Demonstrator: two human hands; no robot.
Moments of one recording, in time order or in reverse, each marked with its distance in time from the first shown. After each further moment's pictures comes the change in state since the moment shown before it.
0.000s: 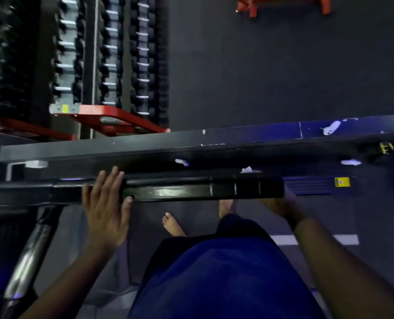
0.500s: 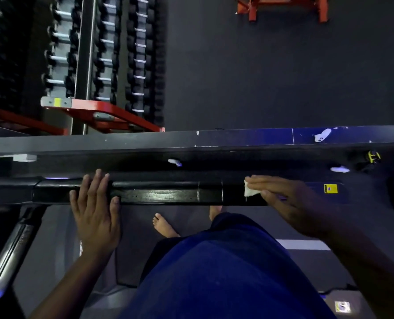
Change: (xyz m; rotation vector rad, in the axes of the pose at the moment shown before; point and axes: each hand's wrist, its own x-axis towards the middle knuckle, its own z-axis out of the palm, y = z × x) left_hand -0.004 0.024 0.007 -0.016 0.043 -0.184; right_hand -0.078 -0.082 -0.001 -0.960 -0.088 -0.315
